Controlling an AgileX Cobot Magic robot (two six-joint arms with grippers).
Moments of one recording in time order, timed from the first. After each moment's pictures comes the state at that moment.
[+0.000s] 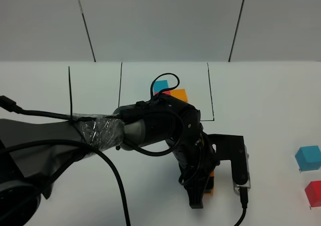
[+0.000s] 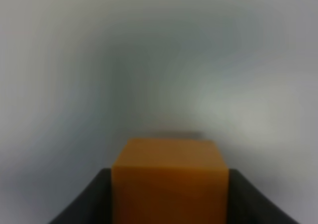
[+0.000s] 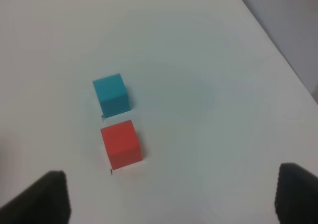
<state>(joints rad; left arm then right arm) -0.84 2.18 -1.55 -0.21 0.68 0.94 -0.20 -0.01 -0.49 -0.04 1.06 0.08</state>
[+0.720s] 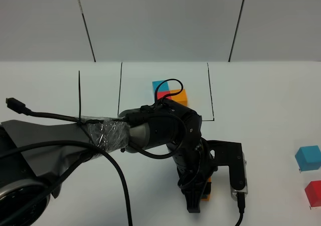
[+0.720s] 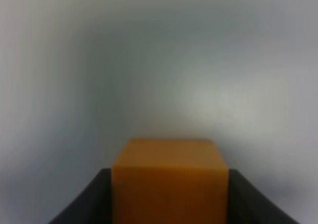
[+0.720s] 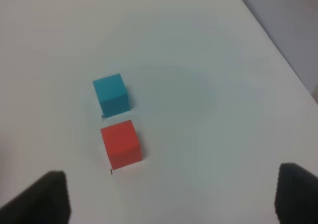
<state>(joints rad) -0.84 2.21 -1.56 -0.19 0.70 0.94 -0.20 -0.01 -0.49 -0.04 1.06 0.08</state>
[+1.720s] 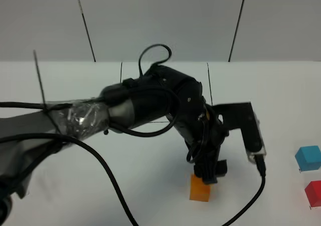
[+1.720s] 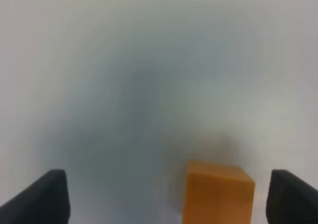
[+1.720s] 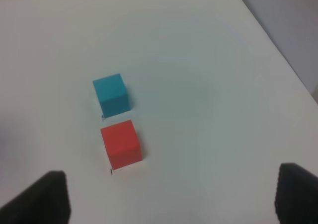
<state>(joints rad) -0.84 2.08 -1.66 -0.17 0.75 0.79 -0.20 -0.01 -0.49 -0.04 1.06 0.08</state>
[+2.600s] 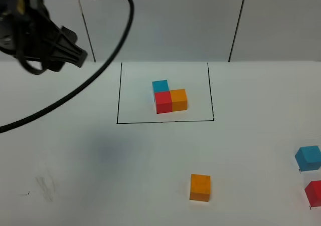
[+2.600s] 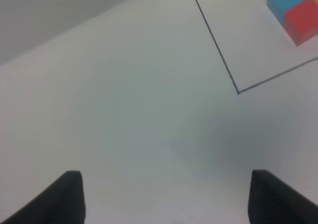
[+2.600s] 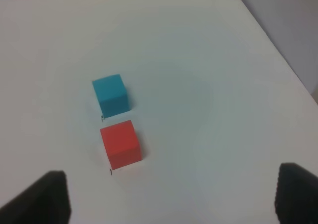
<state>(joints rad) -0.62 1.46 -1.62 0.48 1.20 -0.22 -0.20 -0.01 -0.49 -0.04 1.06 0.08</state>
